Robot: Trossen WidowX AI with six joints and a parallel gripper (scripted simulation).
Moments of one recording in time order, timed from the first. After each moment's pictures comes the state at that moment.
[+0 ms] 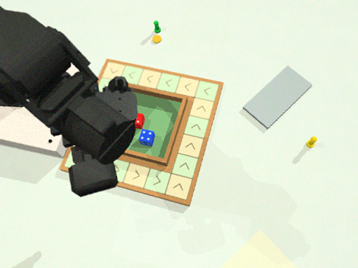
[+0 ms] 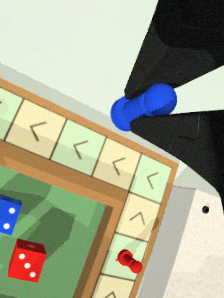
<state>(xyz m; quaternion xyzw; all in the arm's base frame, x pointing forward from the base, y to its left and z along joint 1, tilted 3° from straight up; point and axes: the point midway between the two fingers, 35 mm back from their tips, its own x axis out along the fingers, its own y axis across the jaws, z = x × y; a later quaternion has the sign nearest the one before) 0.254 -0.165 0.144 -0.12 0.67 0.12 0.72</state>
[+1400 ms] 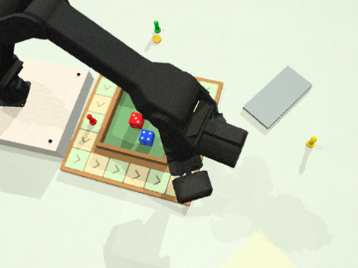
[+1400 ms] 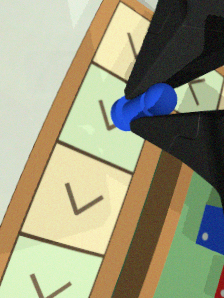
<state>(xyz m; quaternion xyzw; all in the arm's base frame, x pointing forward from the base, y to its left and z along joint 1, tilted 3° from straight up) 0.393 -0.142 0.046 -0.12 0.67 0.12 0.72</state>
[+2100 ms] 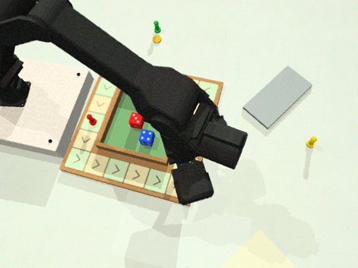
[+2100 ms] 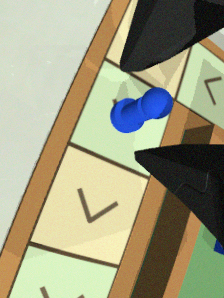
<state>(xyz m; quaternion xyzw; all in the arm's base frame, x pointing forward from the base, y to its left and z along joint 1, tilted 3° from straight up) 0.396 -0.142 0.035 -0.12 0.67 0.12 0.73</state>
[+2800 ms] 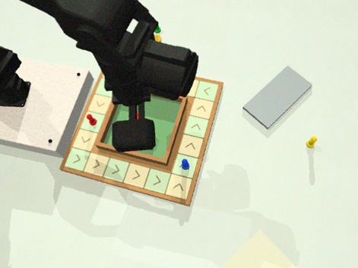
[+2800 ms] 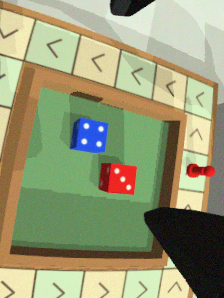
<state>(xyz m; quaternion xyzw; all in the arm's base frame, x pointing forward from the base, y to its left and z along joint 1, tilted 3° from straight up) 0.315 -0.091 0.137 -0.04 0.68 0.05 0.73</state>
